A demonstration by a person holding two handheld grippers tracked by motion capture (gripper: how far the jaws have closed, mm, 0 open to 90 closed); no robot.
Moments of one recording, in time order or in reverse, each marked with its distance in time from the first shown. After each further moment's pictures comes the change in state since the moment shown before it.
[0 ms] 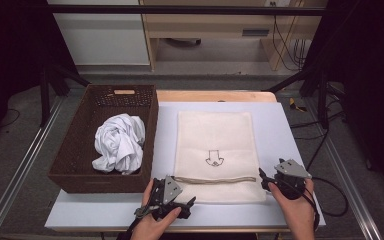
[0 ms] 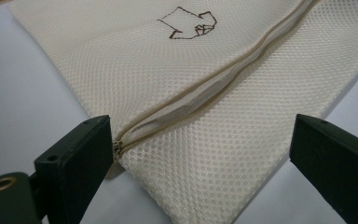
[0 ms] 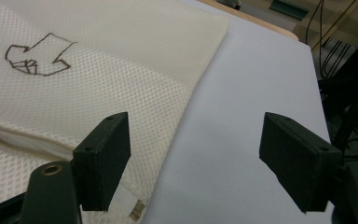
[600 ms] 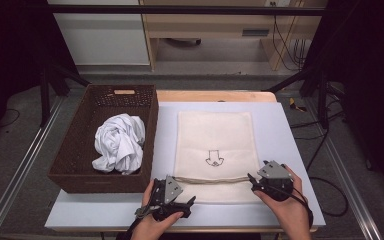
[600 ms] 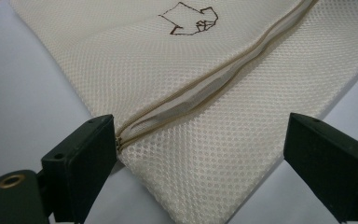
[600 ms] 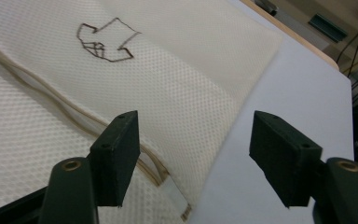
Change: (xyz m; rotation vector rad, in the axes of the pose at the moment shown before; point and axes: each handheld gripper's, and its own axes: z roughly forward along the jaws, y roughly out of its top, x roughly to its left) left arm -0.003 0.001 -0.001 0.023 0.010 0.000; right arm 0.034 0.025 -0.007 0.059 0.103 -0.226
